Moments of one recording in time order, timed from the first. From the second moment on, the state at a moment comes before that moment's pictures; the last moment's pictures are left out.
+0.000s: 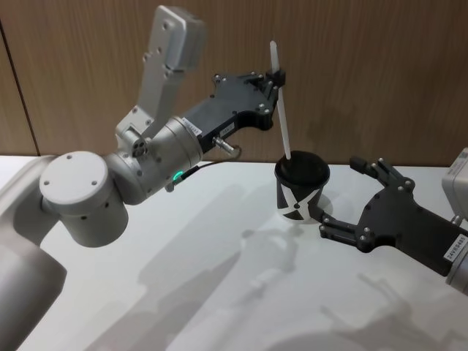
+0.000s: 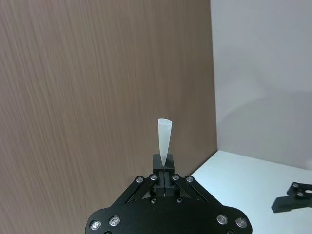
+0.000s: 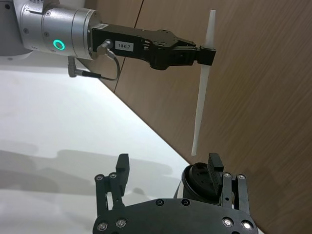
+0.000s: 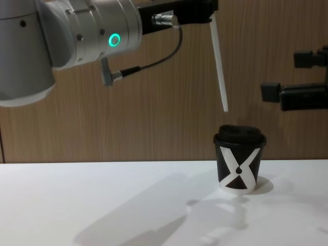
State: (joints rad) left arm -0.58 0.30 0.57 -1.56 -0.51 0.05 -0.28; right arm 0.03 0.58 -0.18 -1.97 0.21 0.13 0.50
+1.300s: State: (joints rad) left arm -0.70 0.19 0.60 -1.34 -0.45 0.03 -0.36; right arm 0.03 0.58 -0.18 -1.97 0.21 0.13 0.50
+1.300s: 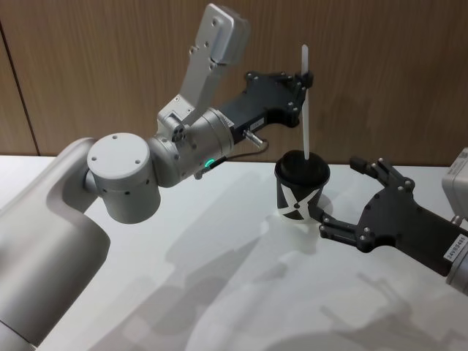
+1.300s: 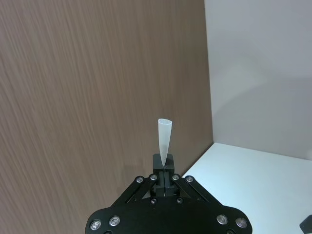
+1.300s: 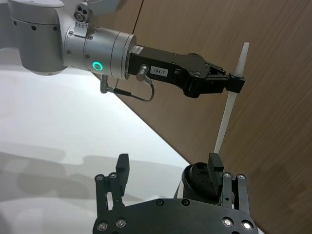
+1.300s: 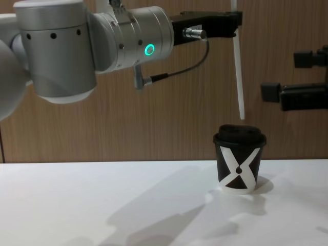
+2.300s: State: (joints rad) left arm -0.73 0.12 0.59 -1.22 -0.45 0.02 -0.41; right arm 0.03 0.58 -0.18 -1.97 0.21 0.13 0.50
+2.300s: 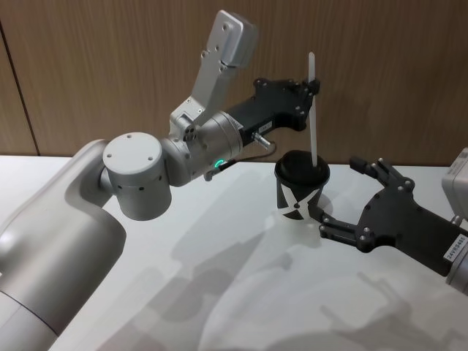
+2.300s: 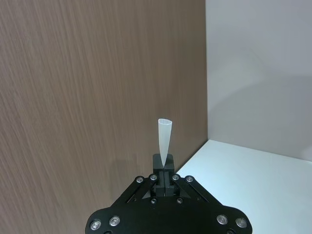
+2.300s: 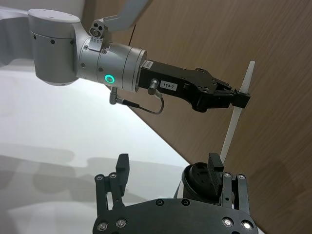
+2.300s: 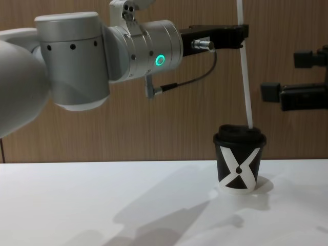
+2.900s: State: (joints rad) left arm -0.74 0.10 0.59 -1.18 -0.44 0.02 -0.42; right arm 0.03 0.58 -0.18 -1.97 0.21 0.13 0.50
